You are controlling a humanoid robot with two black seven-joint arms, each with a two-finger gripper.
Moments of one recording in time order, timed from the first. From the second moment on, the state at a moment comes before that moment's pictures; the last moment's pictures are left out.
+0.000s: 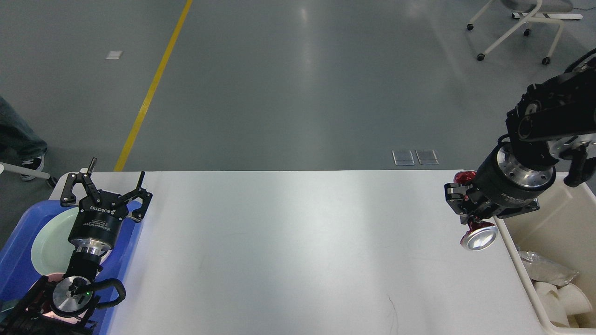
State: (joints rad) left arm -0.25 0.19 -1.42 -0.77 0.07 -0.65 -0.18; right arm 2.28 -0.24 -1.44 1.67 0.05 0.49 -0.10
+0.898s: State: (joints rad) left arm -0.25 0.19 -1.42 -0.77 0.07 -0.66 -0.18; right arm 1.70 -0.60 -1.47 0.96 0.08 0.45 -0.10
